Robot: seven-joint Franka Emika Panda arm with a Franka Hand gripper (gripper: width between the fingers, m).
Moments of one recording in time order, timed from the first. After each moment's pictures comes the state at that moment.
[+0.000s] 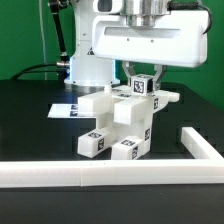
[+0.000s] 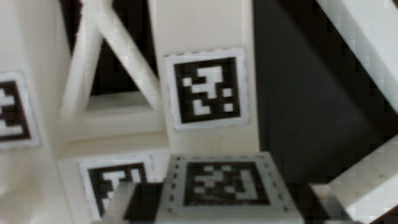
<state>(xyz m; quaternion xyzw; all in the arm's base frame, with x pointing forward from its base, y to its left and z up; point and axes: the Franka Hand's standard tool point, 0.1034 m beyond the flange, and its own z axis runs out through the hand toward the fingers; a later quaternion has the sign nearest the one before) 0.544 0.057 0.114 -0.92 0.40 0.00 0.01</state>
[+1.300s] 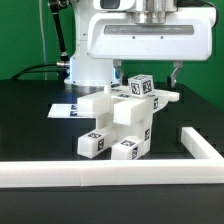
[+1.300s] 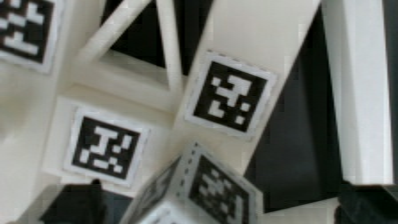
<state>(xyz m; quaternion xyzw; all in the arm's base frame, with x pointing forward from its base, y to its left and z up) 0.545 0.060 0.119 -1.00 0.06 -0.01 0.01</state>
